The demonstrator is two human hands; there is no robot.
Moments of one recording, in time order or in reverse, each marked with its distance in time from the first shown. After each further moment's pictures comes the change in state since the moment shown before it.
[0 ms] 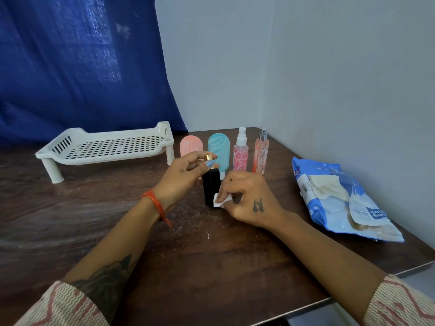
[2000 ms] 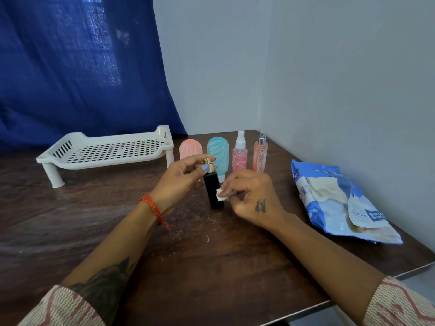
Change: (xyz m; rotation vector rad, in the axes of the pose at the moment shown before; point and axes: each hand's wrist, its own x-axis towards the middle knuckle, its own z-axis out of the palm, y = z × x) left_hand -0.002 0.002 -0.001 -0.101 0.035 -0.021; right_hand 0.001 0.004 -0.002 -0.034 0.176 -0.032
